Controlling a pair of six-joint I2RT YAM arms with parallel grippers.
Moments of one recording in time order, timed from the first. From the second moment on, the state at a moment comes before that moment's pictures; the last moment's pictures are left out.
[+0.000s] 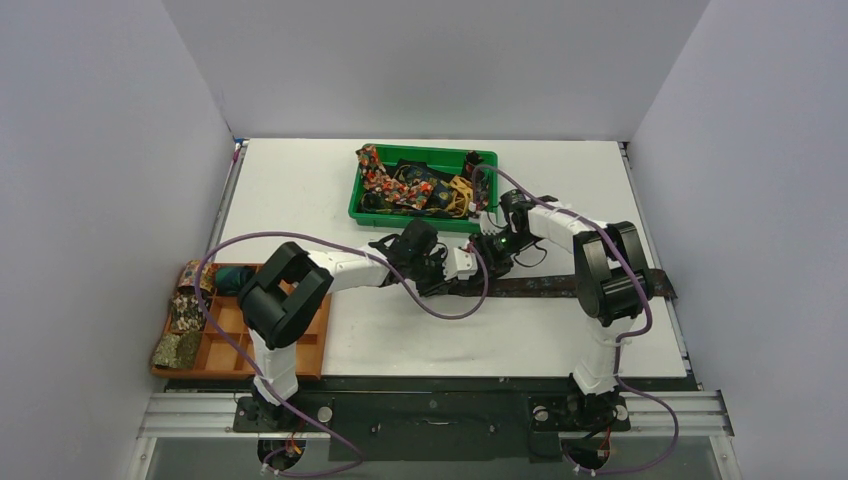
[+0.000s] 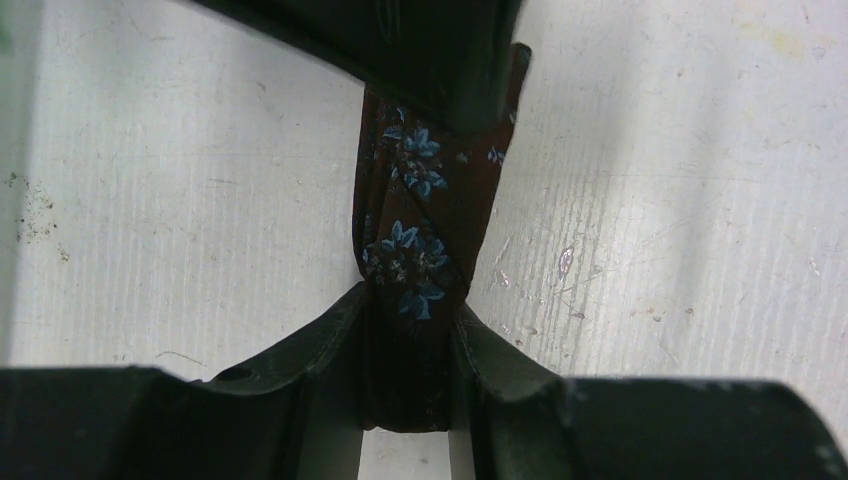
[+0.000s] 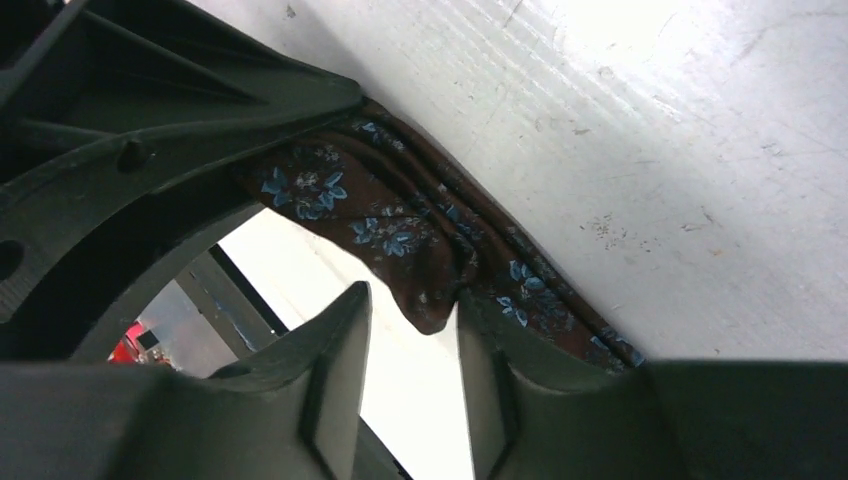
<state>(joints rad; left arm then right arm) -0.76 1.90 1.10 -0.09 0.42 0.56 0.31 1.93 1.26 -0.77 -0.71 -0.10</state>
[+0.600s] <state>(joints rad) -0.69 1.80 0.97 -0.05 0.49 0.47 0.32 1.97 1.30 -0.79 -0.61 -0.14</state>
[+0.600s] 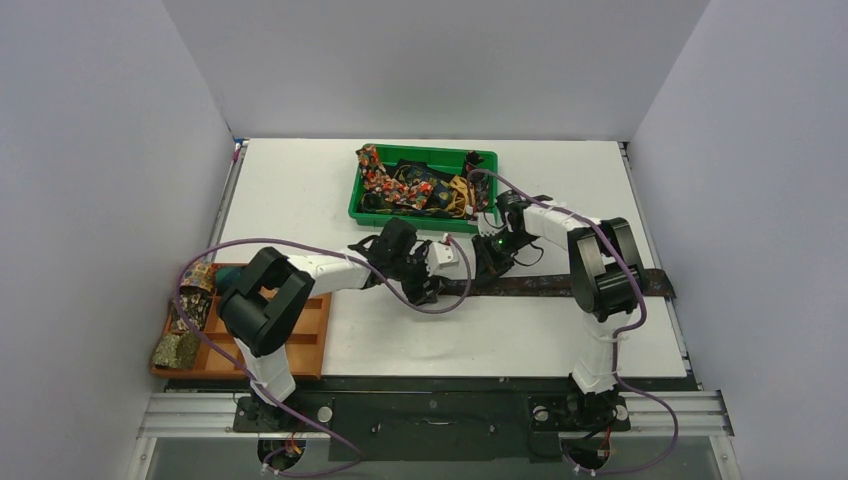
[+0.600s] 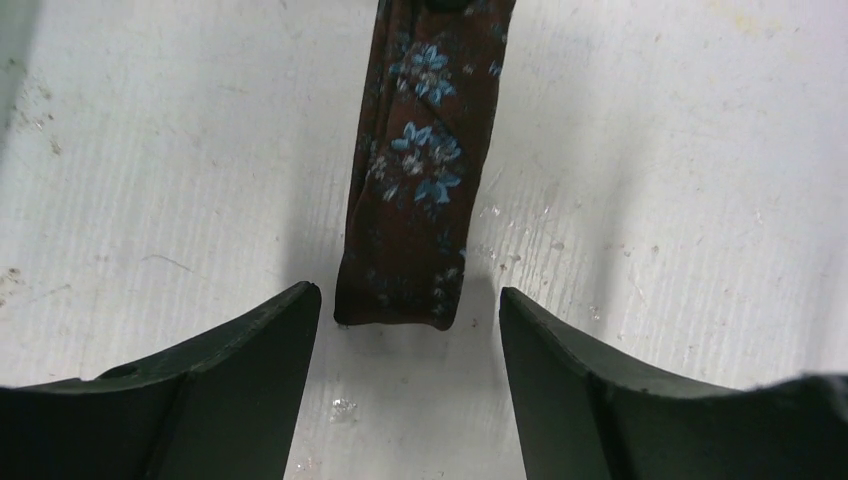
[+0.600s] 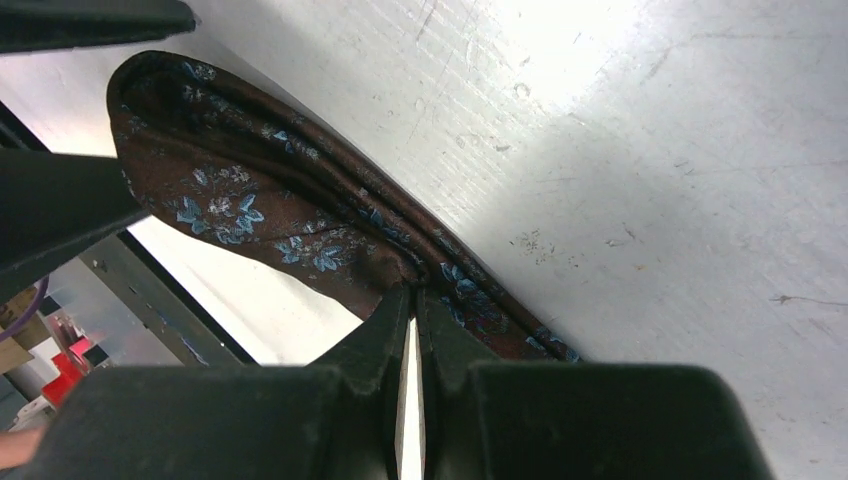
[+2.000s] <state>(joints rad) -0.73 1.91 1.07 0.02 0.51 0.43 0.39 2.01 1.35 -0.69 -0.62 -0.07</state>
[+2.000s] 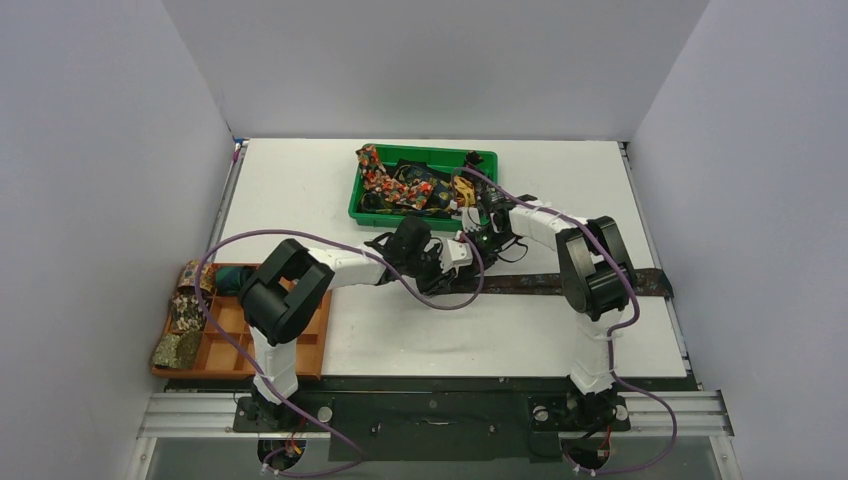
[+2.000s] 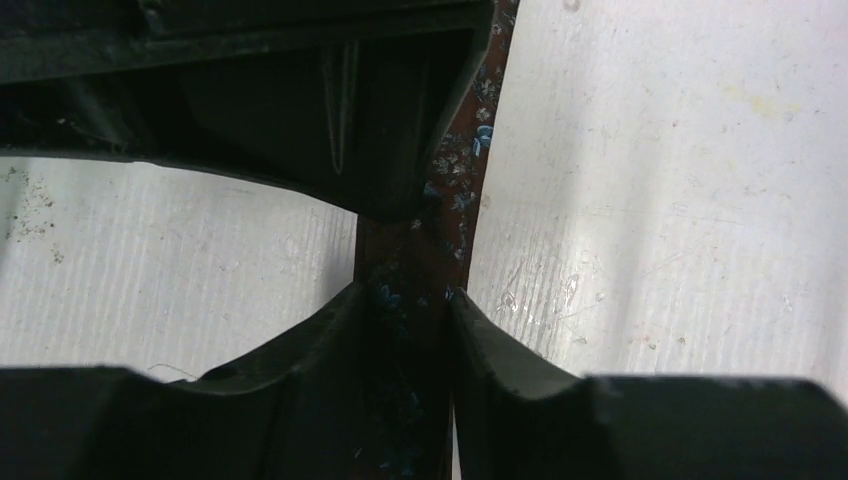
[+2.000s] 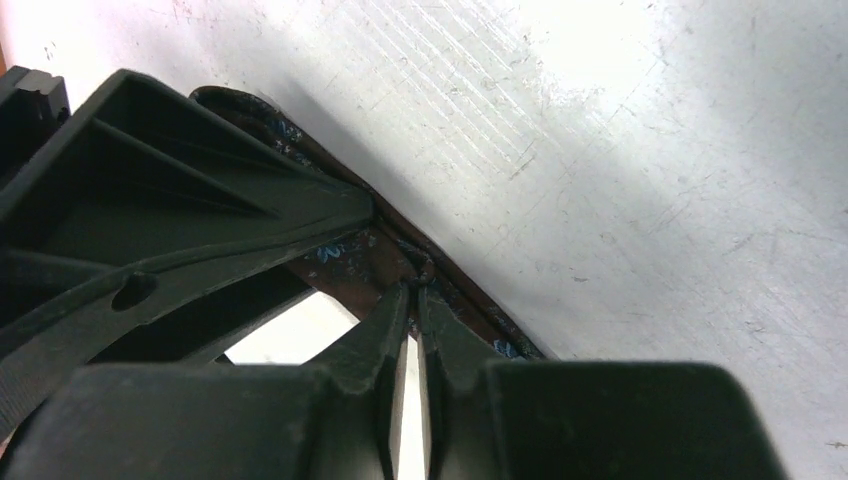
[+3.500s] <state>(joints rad) -0.68 1.78 1.04 -0.01 0.64 0.48 0.41 2.04 1.36 -0.76 -0.62 -0.10</state>
